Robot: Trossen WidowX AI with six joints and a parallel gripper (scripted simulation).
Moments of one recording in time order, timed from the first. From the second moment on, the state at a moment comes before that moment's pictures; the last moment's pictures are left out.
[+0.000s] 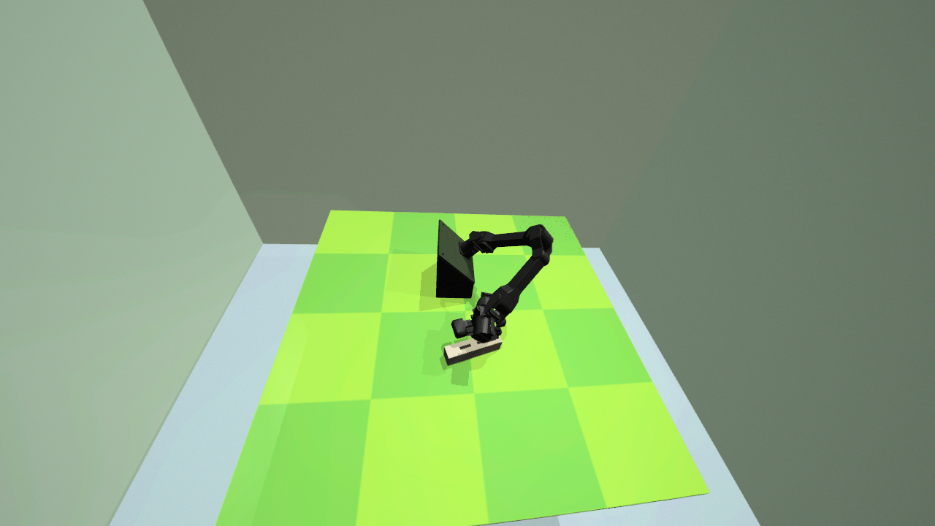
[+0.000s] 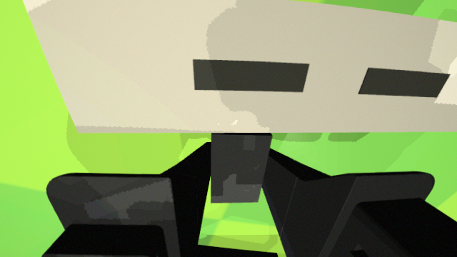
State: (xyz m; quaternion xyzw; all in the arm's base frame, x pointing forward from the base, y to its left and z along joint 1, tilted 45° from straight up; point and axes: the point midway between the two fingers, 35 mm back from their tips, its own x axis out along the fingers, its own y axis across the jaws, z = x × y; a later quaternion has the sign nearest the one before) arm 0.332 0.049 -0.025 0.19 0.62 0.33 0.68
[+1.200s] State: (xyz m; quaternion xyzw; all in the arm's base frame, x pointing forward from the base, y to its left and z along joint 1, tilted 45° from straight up) arm 0.339 0.050 -0.024 0.19 0.63 0.33 0.68
